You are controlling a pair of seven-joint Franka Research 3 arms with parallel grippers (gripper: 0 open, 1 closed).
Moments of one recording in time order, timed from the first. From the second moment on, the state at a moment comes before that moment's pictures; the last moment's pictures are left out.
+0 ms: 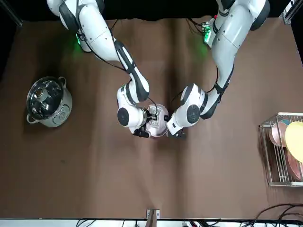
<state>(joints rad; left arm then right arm) -0.23 0.77 -0.39 -1.66 -0.09 2.32 -0.37 0.71 0.90 -0.06 -1.38 0.72 2.16 0.39</state>
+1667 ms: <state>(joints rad) -0.23 0.77 -0.39 -1.66 -0.09 2.32 -0.37 0.71 0.90 -0.06 -1.39 0.69 2.25 0.36</state>
